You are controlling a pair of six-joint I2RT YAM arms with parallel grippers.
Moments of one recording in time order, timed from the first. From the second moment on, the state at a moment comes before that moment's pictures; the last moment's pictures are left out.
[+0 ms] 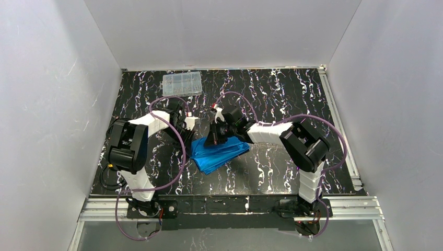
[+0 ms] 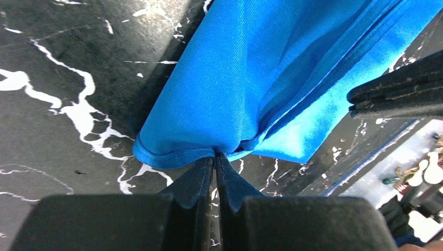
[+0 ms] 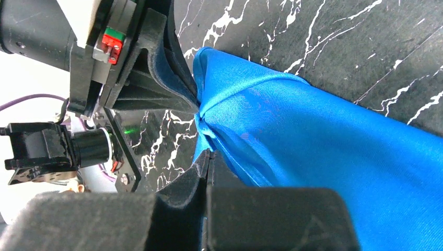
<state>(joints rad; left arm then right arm) -0.25 1.78 1.03 -0.80 0.51 0.24 0.82 1.90 1.10 0.15 -0.52 0.62</state>
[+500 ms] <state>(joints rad) -0.25 1.70 1.01 -0.76 0.44 0.33 0.86 2.02 1.08 0.25 -0.56 0.71</state>
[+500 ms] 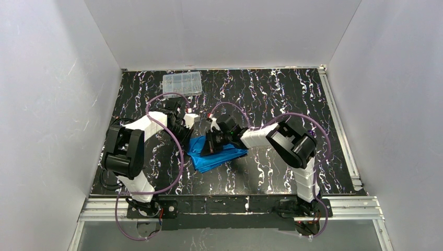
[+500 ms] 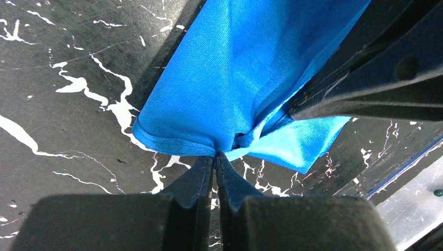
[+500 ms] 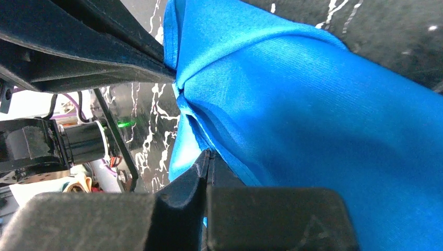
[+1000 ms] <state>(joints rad) -0.25 1.65 1.03 -0.75 0.41 0.40 0.82 1.97 1.11 0.22 -0.56 0.70</state>
